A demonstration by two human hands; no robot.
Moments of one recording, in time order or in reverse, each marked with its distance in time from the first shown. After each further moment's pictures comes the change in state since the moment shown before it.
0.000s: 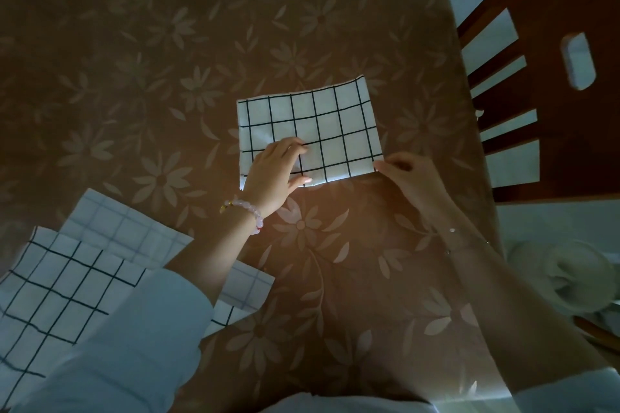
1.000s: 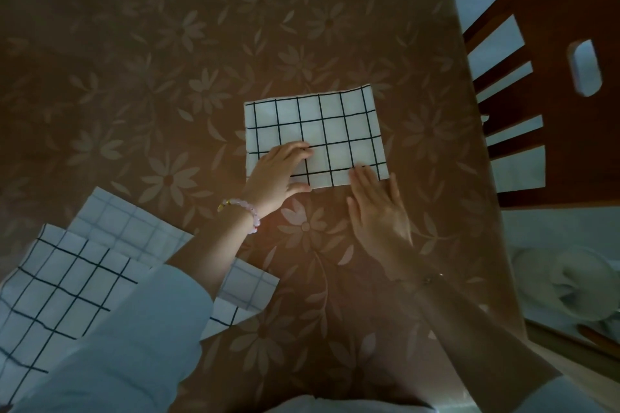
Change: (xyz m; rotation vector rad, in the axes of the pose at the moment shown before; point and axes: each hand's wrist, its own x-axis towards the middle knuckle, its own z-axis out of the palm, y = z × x) left_hand -0.001 -0.009 -0.005 -0.048 -0.142 -0.013; right_hand -0.029 0.040 0.072 -0.883 0.169 -0.545
